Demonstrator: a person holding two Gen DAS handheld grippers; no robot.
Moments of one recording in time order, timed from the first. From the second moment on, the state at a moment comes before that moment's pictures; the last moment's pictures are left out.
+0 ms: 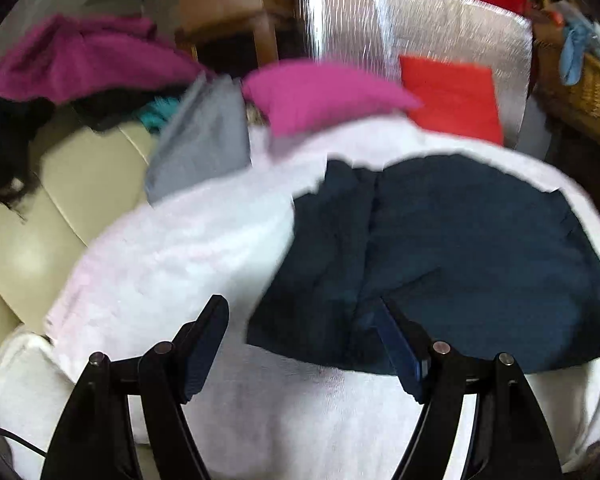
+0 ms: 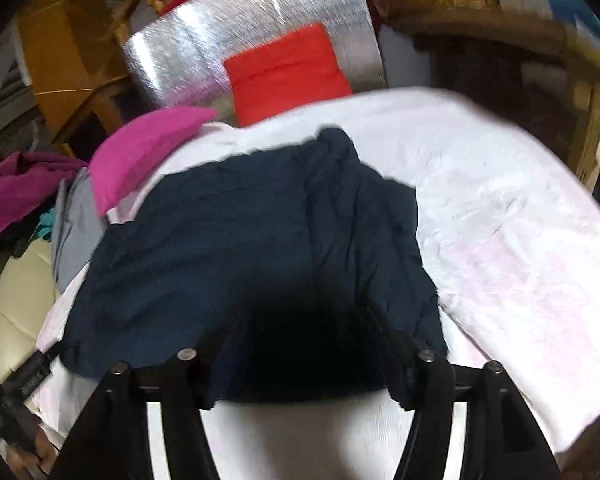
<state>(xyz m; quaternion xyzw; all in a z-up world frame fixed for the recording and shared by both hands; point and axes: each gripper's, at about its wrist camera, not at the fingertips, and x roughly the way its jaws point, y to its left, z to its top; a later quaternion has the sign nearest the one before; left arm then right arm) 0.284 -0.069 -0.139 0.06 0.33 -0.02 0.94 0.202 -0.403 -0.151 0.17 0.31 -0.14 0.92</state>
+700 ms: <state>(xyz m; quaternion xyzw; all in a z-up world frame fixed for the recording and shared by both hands) 0.058 -0.038 0.037 0.08 0.17 -0.03 0.98 -0.011 -0.282 -0.009 0.08 0.19 -0.17 0.96</state>
